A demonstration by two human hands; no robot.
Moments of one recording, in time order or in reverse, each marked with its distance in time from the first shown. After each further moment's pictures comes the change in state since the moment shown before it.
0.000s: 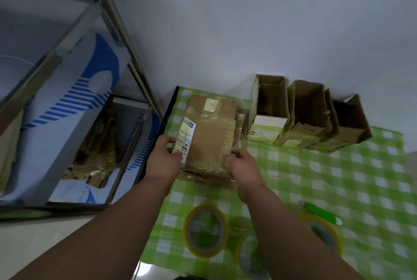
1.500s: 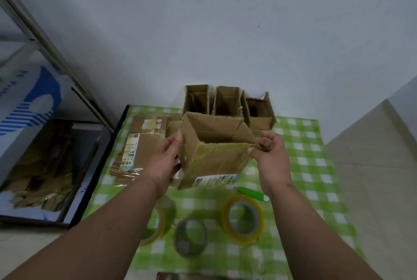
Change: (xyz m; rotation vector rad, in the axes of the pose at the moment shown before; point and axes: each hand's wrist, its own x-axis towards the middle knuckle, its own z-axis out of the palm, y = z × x) left_hand -0.111 0.064 0.110 -0.426 -0.390 0.015; right_hand -0.056 0.014 -0.220 0.230 0.295 -0.458
